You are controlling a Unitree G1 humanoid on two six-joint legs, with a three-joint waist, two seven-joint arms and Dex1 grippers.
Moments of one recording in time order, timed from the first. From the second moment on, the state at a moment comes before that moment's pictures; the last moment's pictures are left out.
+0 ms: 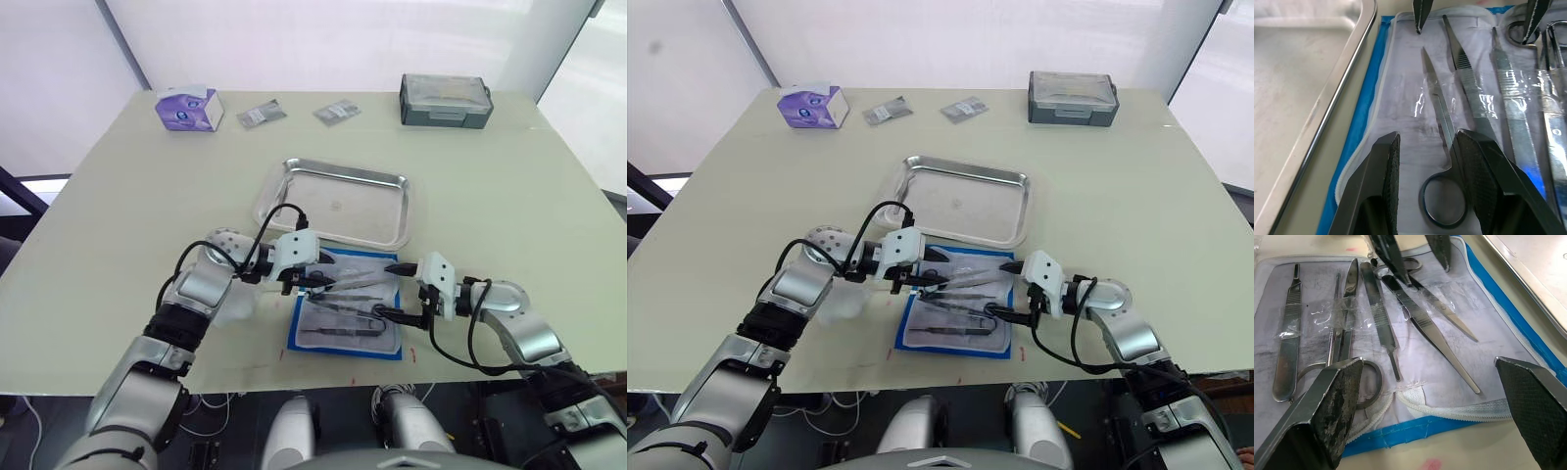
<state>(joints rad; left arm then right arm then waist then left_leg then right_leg) -0.58 0.59 -0.31 0.30 -0.01 0.00 -1.24 -0.26 -0.48 0.27 0.09 0.20 0.10 1.00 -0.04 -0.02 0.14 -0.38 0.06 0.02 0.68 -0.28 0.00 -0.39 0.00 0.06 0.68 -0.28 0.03</state>
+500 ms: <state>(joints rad) -0.58 0.60 -0.32 0.29 -0.03 0.05 -1.30 -0.26 -0.47 0.27 0.09 0.20 0.10 1.00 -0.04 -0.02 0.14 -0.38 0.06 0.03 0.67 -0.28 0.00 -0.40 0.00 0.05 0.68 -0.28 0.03</state>
